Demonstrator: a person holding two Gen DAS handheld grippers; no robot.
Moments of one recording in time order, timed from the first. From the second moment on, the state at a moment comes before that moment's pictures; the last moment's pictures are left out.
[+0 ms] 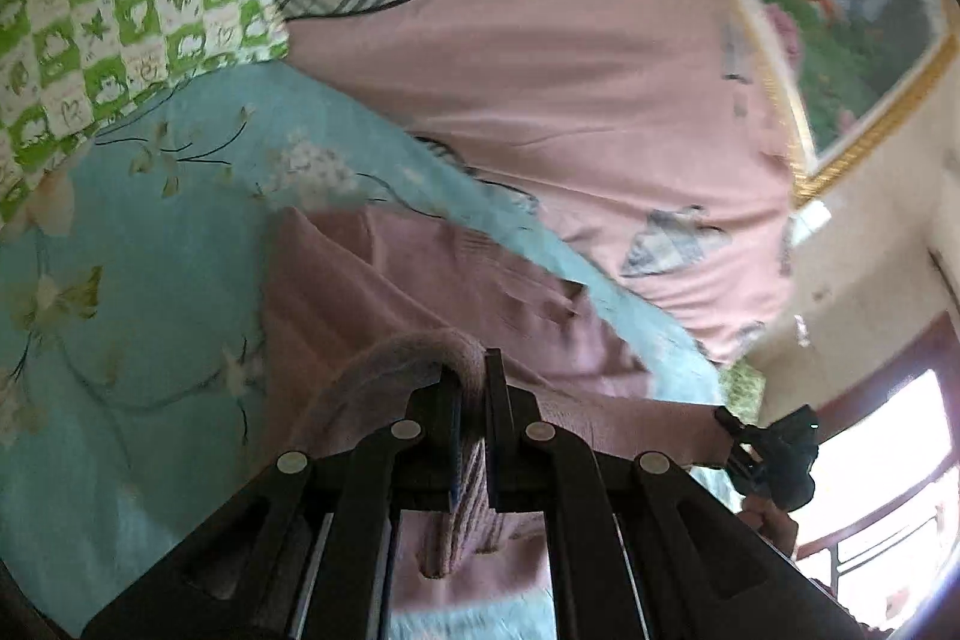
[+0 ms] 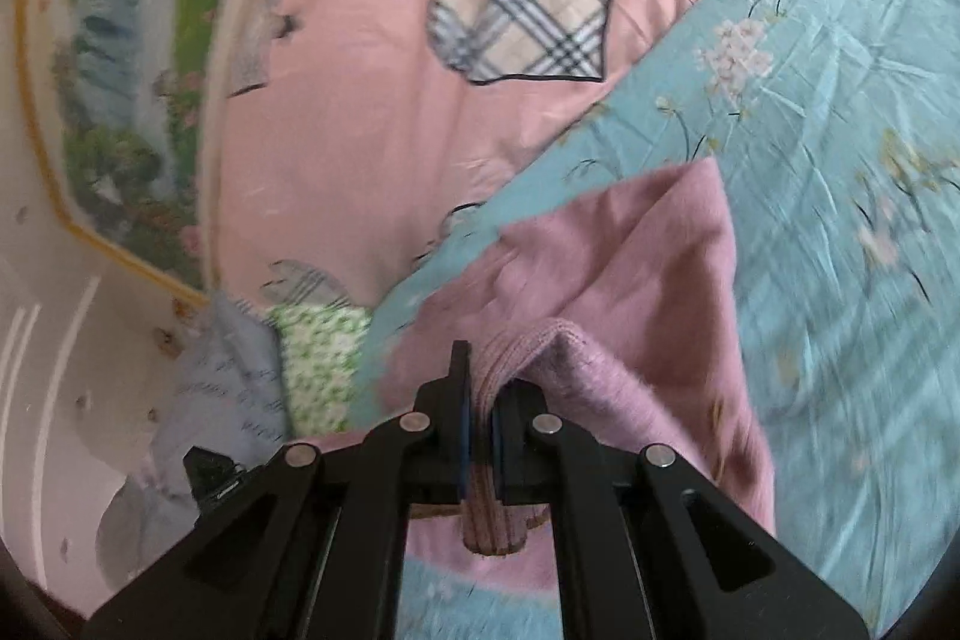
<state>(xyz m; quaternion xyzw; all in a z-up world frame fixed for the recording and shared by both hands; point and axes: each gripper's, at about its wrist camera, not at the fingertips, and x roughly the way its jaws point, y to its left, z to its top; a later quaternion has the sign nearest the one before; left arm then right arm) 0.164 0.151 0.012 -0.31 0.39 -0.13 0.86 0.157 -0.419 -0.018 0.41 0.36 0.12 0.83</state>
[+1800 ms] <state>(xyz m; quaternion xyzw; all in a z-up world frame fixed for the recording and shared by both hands) 0.350 0.035 -0.047 -0.13 0.49 -0.05 0.86 0.325 -0.370 -0.077 0.18 0.47 0.06 0.86</state>
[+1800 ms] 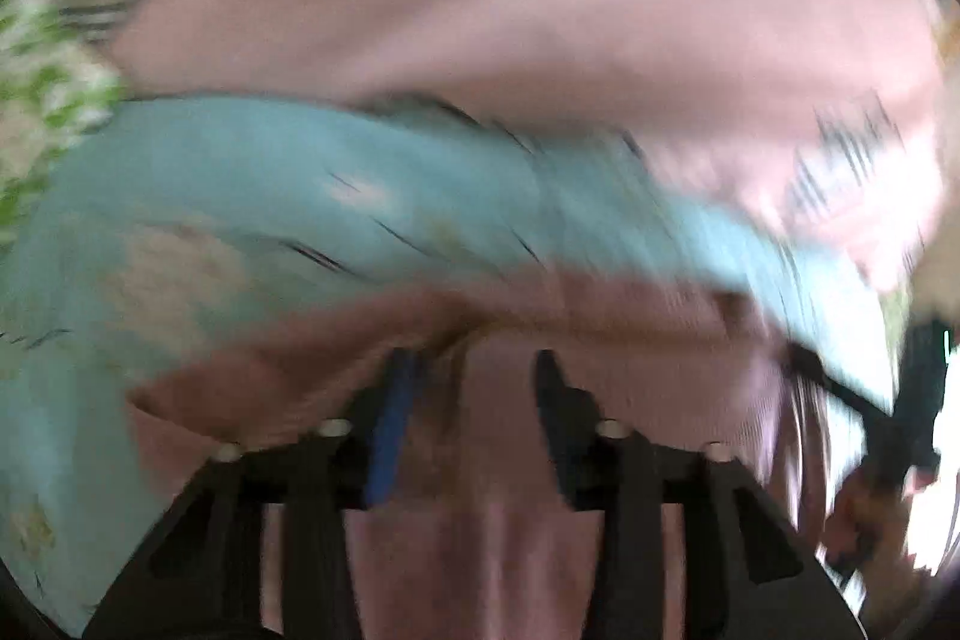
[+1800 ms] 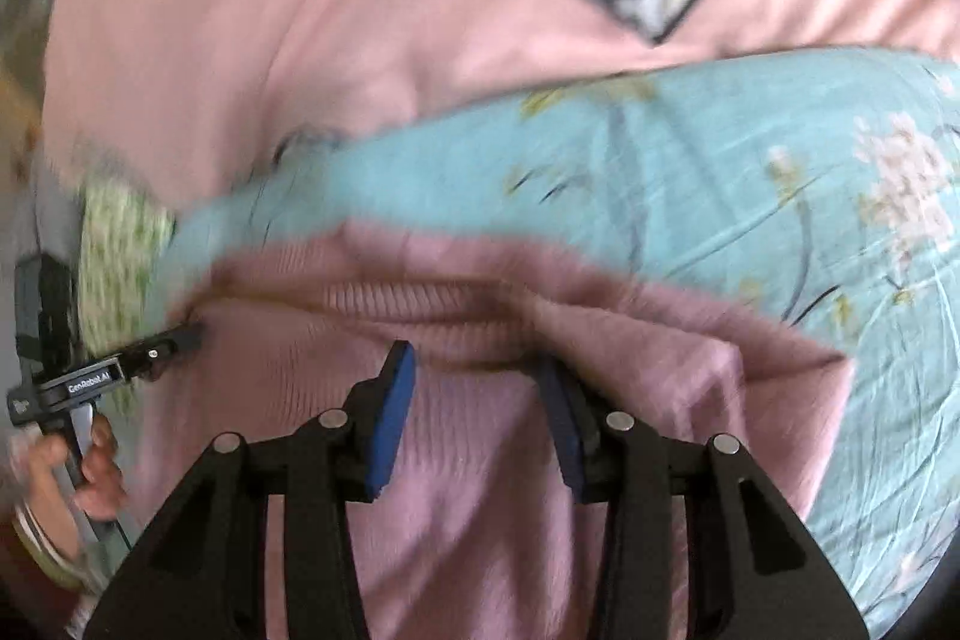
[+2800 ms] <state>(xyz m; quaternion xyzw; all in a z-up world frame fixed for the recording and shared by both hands) 0.132 0.074 -0.093 -0.20 0.55 -0.03 0.81 0.120 -0.411 -0.072 0.27 0.48 -0.04 0.84</state>
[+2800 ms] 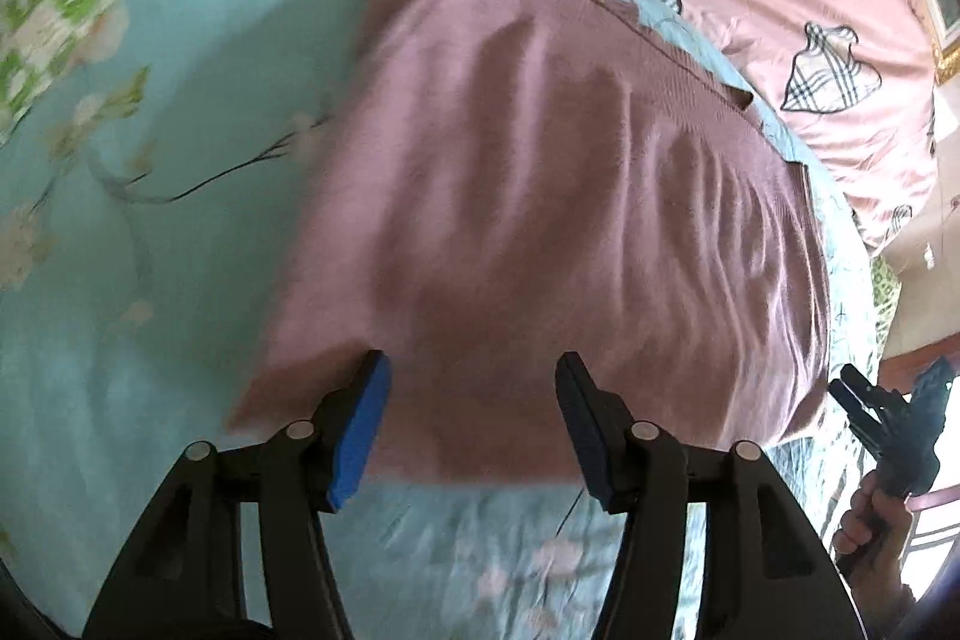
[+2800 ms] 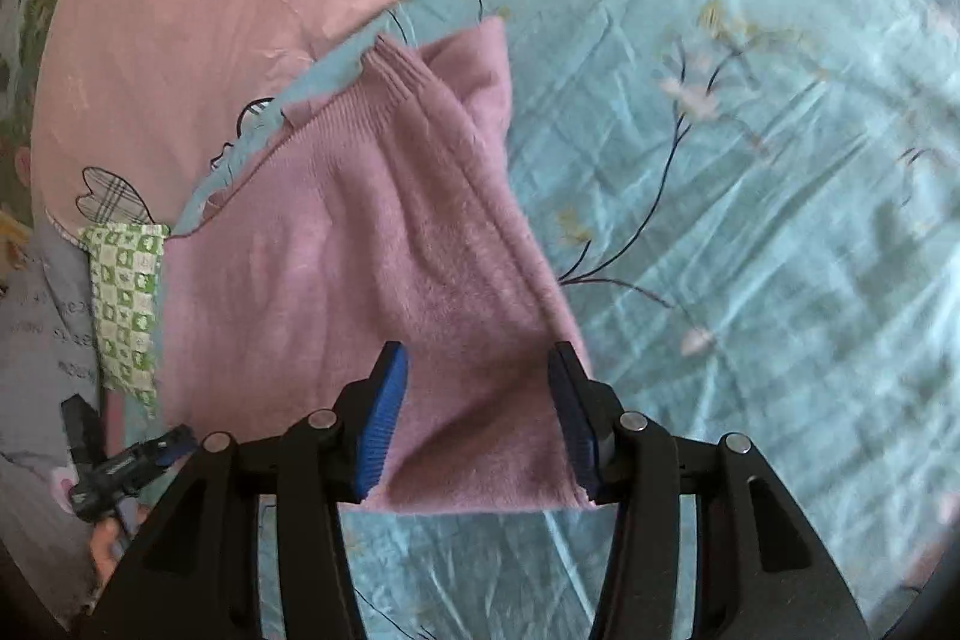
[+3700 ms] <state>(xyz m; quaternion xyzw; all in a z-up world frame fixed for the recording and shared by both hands) 0.077 0.116 -0.121 -0.38 0.53 -0.02 0.76 0.081 -0.276 -0.064 0.21 0.52 0.09 0.82</state>
